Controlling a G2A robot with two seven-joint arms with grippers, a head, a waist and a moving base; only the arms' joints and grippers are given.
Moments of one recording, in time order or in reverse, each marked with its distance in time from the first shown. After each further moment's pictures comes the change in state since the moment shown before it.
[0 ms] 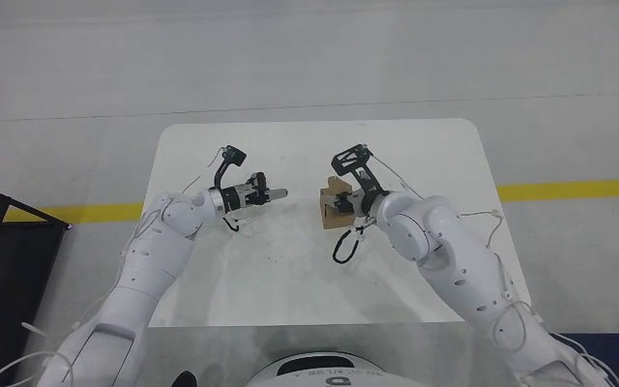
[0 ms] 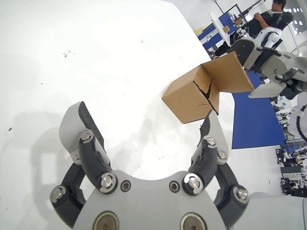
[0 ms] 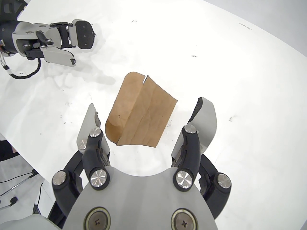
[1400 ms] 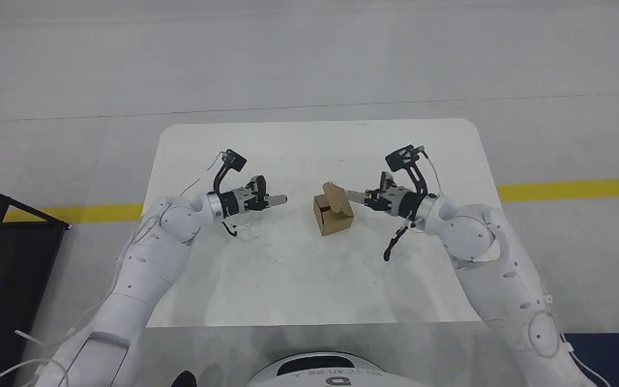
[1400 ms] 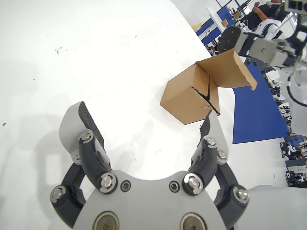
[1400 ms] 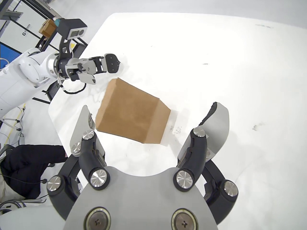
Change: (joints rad) left arm 0.052 0.033 -0.006 -0.090 0.024 -0.015 0.013; right arm -0.174 0.023 0.330 0.166 0.444 -0.408 -0.202
